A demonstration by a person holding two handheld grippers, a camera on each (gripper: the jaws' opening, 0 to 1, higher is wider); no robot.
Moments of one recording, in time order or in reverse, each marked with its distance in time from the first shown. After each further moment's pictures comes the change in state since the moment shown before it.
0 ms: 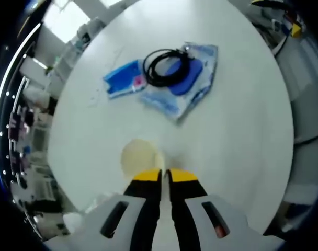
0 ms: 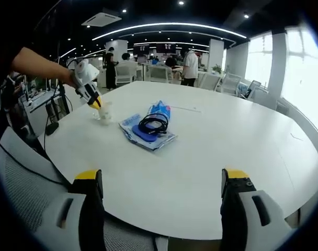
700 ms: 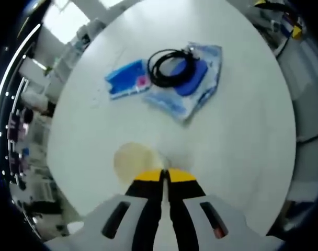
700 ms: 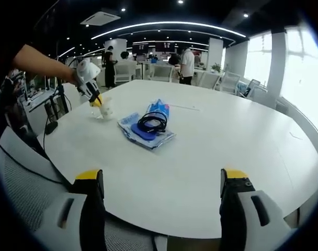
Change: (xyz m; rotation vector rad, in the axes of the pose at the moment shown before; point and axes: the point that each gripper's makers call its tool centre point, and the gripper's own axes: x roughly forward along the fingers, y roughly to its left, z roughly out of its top) left arm 0.006 0.011 -0.001 -0.014 -0.007 -0.018; right arm -0.001 -0.001 -0.003 0.001 0.015 -0.007
